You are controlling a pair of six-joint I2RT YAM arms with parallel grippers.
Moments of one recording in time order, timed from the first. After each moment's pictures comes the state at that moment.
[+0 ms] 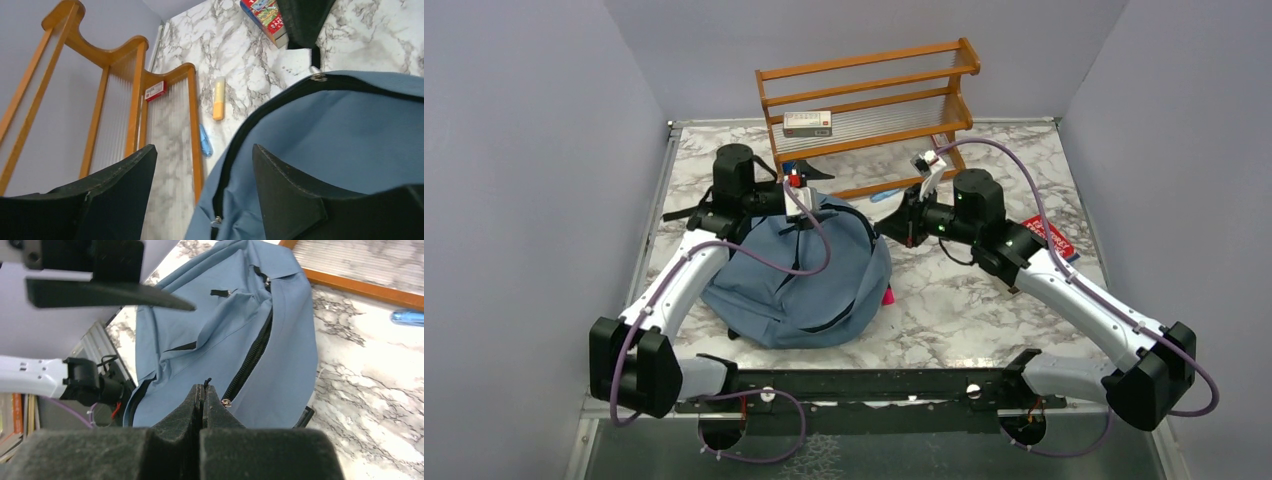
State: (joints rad) left arm -0.28 1.24 0.98 0.00 1.05 0.79; right arm 0.65 1.18 1.02 -0.15 -0.36 0.35
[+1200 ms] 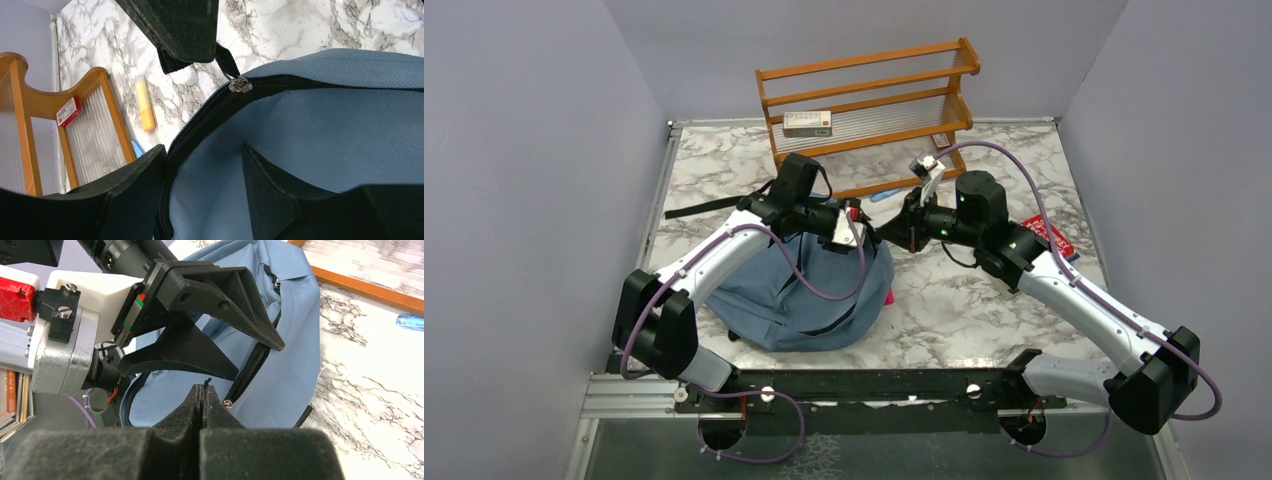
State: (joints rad) left arm -0.52 1.49 1.17 -0.46 0.93 1.22; right arm 0.65 1.16 1.02 -0.18 -0.43 0.28
